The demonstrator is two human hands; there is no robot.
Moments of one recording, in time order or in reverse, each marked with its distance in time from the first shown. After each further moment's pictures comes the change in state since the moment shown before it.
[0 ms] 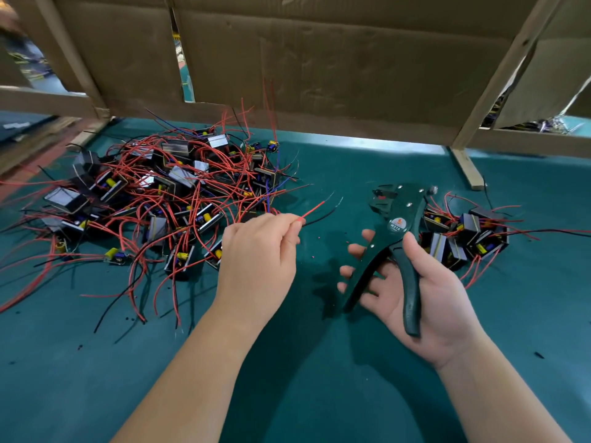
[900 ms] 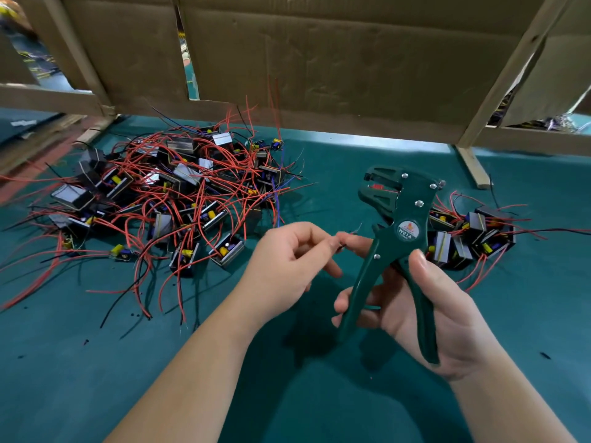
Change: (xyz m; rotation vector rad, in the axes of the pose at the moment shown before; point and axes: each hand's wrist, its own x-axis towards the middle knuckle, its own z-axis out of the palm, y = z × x) left_hand -0.002 0.009 0.007 -0.739 -0.364 -0.373; right_hand -0.018 0.001 0.009 -0.119 -0.315 -0.042
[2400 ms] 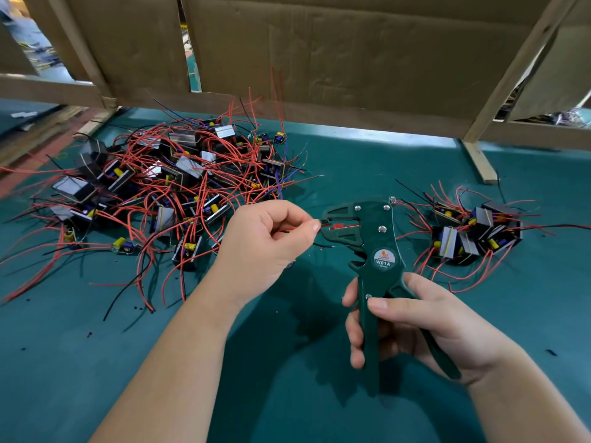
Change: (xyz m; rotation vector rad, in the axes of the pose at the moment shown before) left_hand 0.003 0.004 -0.026 0.063 0.125 0.170; right_hand -0.013 -0.008 0.002 -0.292 -0.016 0.319
